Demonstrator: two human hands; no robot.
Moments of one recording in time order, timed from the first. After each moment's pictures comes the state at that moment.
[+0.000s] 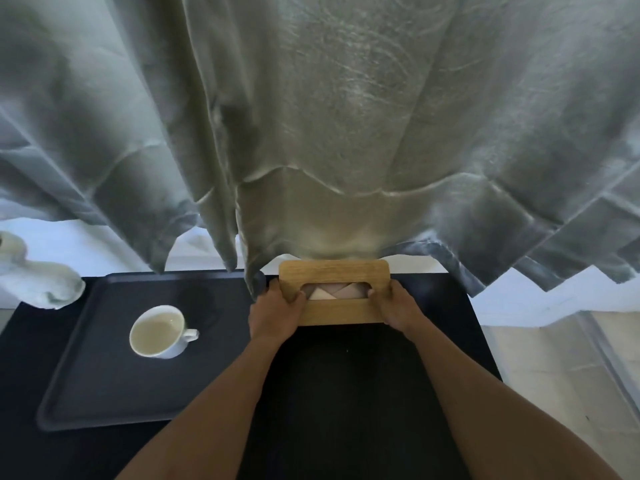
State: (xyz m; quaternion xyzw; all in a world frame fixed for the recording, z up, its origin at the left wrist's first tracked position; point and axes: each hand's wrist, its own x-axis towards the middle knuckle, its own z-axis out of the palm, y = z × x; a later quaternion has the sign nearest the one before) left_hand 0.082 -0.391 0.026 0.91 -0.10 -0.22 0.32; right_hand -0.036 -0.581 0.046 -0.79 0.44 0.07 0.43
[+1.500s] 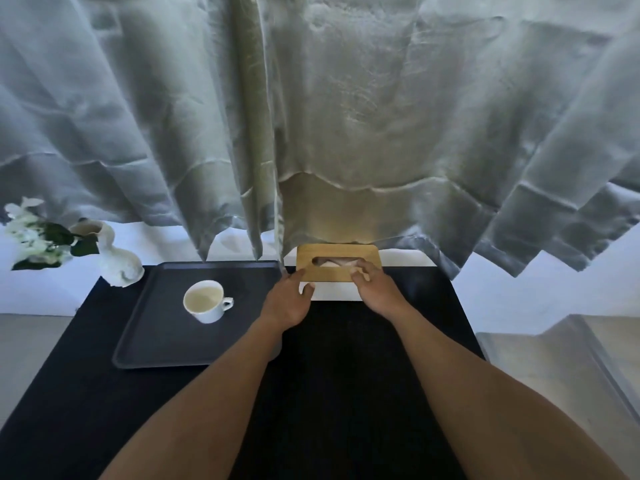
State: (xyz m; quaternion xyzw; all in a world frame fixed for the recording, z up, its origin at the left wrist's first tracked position) left_hand 0.014 -0.322 0.092 0.89 -0.26 -0.21 0.32; right_hand -0.091 -0.483 0.128 -0.83 0.34 0.00 0.43
